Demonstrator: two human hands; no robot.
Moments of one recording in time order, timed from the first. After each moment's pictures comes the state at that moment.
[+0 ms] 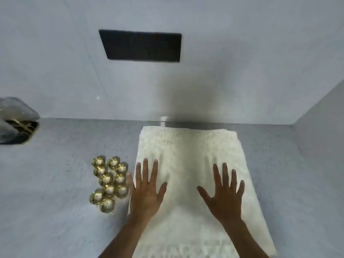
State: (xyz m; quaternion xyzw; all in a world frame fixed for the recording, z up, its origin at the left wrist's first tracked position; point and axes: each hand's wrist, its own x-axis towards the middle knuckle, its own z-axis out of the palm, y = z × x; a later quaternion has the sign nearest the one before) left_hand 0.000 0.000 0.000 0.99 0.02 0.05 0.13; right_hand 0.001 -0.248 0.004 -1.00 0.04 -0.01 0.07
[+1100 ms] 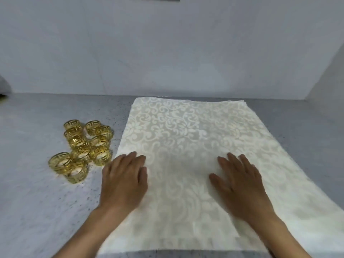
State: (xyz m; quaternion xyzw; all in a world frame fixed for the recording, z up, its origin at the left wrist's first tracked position) left_hand -0.047 0.032 -0.141 0.98 0.00 0.11 0.14; right_hand -0.052 -0.249 -0.137 -0.99 -0.02 -0.03 0.12
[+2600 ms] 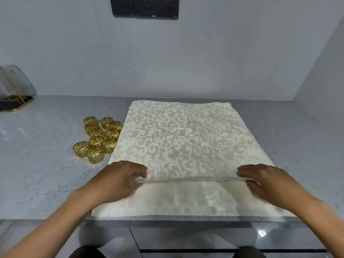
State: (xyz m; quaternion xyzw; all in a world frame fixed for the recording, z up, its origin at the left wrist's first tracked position) left_hand -0.108 0.074 -0.097 0.96 -0.21 -0.01 0.17; right_hand -0.104 -0.358 -0.103 -0.97 -0.23 -0.09 0.05
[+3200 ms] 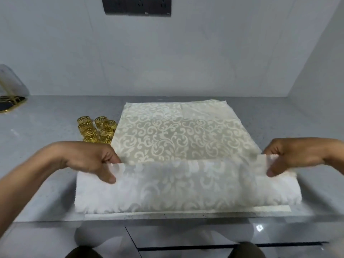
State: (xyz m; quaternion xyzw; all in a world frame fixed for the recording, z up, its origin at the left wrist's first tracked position) left_hand -0.086 0.102 -0.008 0.86 -0.18 -0.41 0.27; right_hand -0.072 -0.386 0.006 -0.89 -0.15 0.36 0.22
